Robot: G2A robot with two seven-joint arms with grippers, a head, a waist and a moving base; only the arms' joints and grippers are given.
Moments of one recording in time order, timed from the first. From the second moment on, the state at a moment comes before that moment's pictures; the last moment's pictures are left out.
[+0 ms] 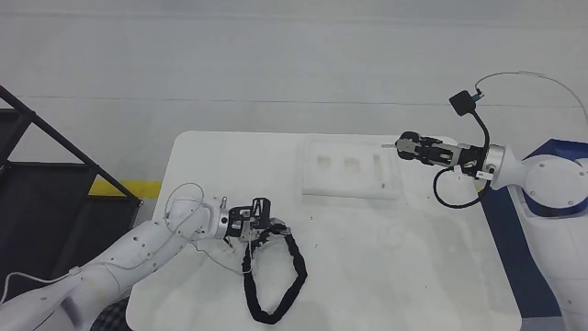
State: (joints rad) left arm 0.88 -0.81 -0.44 -1.23 1.45 -0.80 0.53; right arm -1.08 -0.96 1.42 -1.65 0.02 -0.21 1.07
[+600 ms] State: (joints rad) left arm 0.84 -0.77 -0.61 -1.44 1.48 -0.93 0.77; right arm -1.07 -0.96 1.33 -1.77 -0.02 -0.14 1.22
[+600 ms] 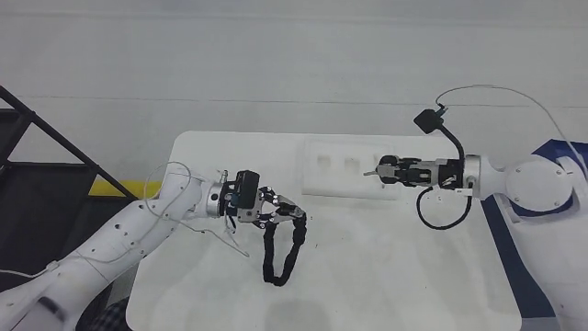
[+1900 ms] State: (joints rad) left arm 0.74 -0.92 -0.52 -1.43 1.43 -0.81 0.83; right arm -1.11 -0.93 1.37 -2.01 -0.01 -0.08 1.25
